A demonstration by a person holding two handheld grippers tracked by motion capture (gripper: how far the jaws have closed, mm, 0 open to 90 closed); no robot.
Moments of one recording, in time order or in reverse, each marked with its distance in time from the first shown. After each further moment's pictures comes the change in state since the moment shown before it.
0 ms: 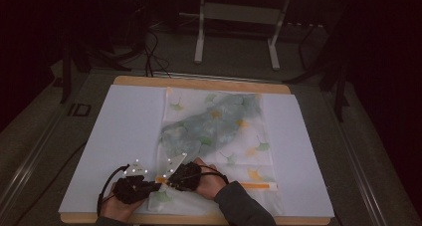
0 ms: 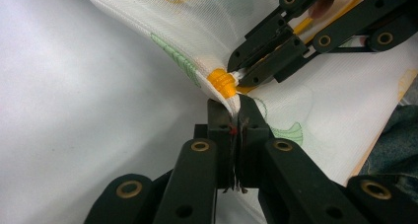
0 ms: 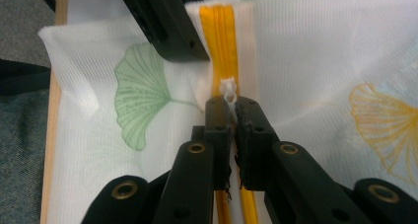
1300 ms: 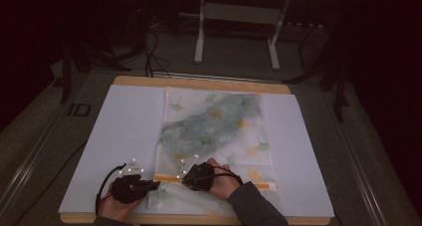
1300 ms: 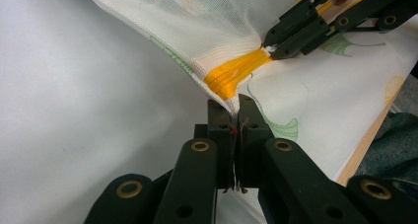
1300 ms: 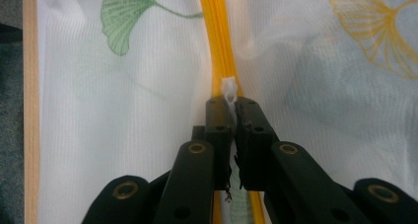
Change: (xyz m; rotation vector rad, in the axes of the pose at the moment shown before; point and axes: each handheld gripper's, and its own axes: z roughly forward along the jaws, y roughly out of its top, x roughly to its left) left arm 0.004 -0.001 -0.005 -0.029 -0.014 -0.010; right arm -0.003 -0.027 -0.022 0.081 -0.064 -0.006
